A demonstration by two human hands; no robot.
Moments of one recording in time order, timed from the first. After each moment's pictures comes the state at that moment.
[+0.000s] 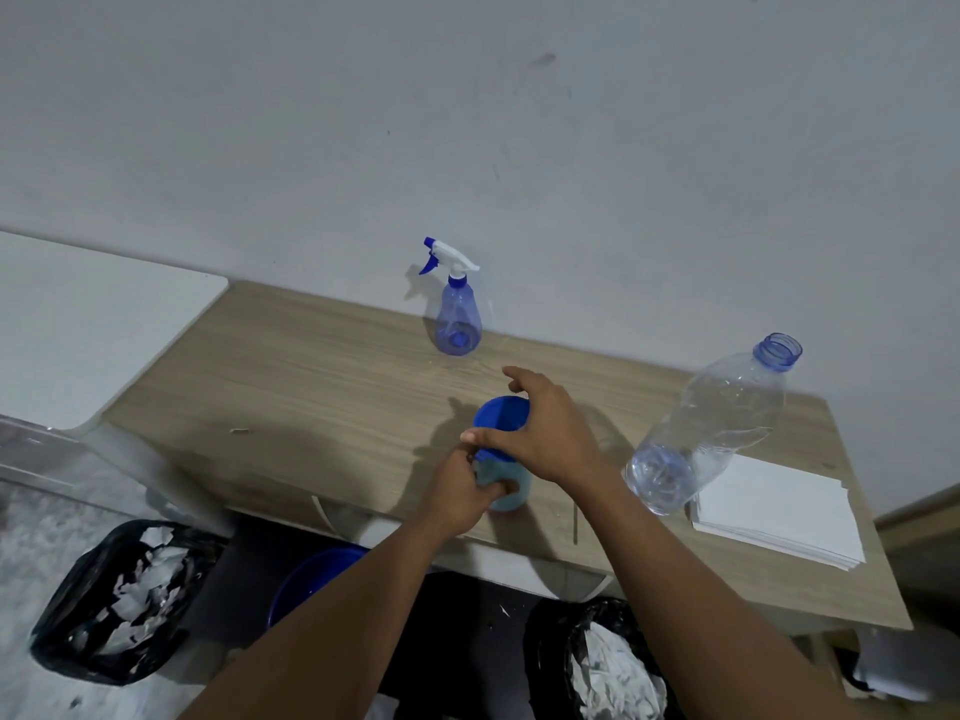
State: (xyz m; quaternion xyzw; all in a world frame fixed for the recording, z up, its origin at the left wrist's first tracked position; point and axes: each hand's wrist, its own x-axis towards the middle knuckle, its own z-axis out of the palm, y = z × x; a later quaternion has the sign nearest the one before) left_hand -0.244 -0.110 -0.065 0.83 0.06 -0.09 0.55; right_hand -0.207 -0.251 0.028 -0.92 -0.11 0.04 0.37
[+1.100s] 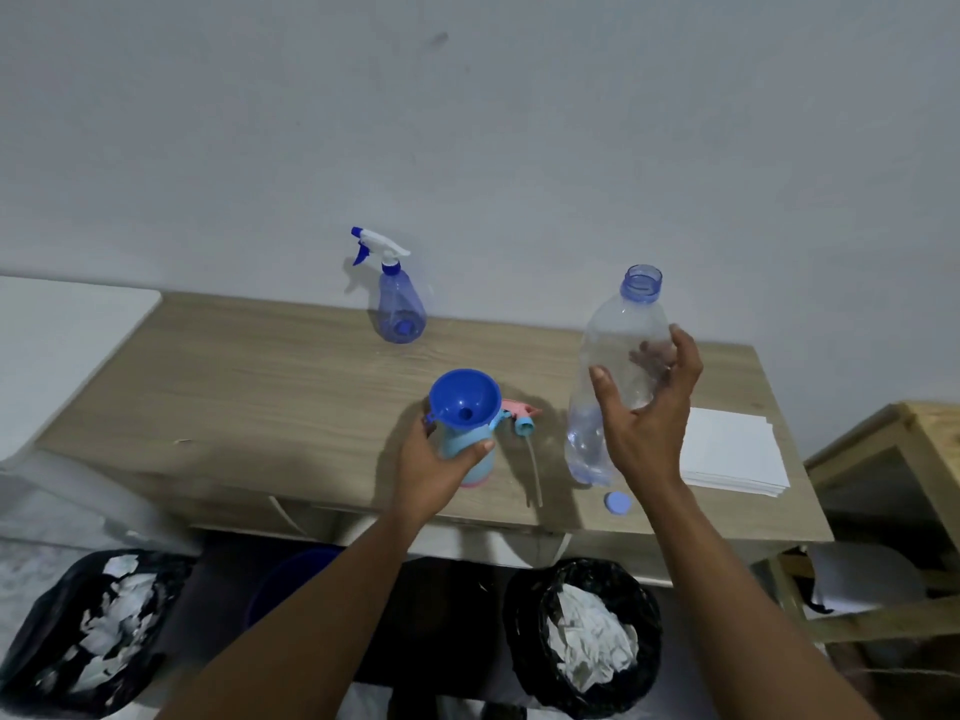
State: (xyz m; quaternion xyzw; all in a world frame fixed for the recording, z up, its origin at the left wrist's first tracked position) left_hand -0.264 -0.153 -0.041 0.79 0.10 0.02 0.60; right_hand -0.257 -0.382 0.021 -0.78 0.05 -0.31 0.54
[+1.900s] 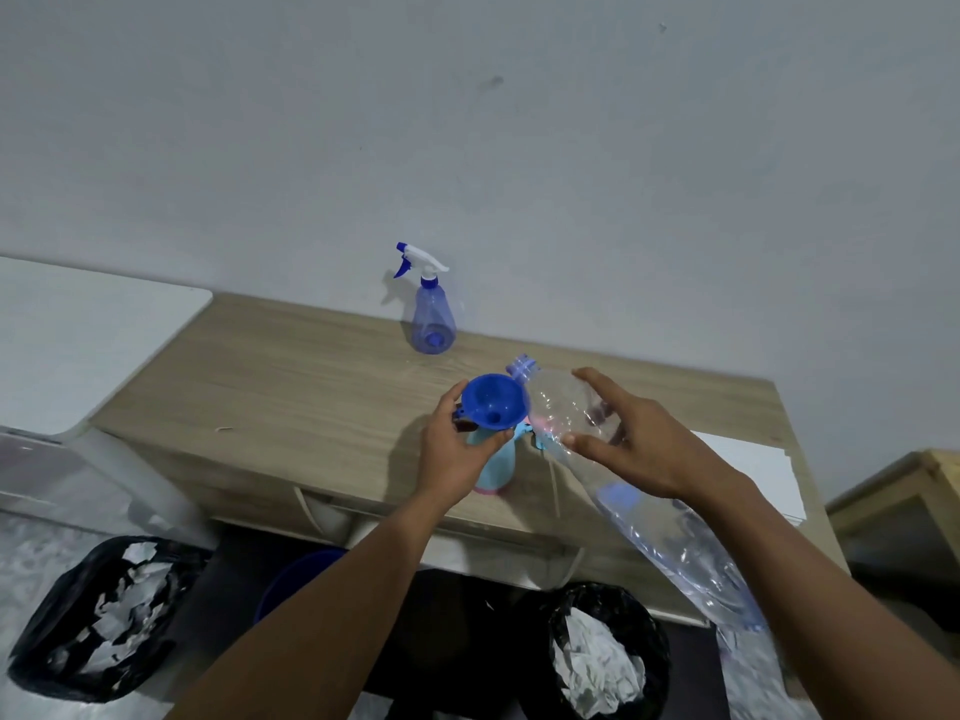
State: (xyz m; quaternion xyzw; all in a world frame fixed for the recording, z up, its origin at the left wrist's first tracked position) left_hand -0.262 -0.148 -0.028 0.76 0.06 0.08 0.64; right_hand -0.276 -0.383 0.078 -0.94 -0.16 0.05 0.28
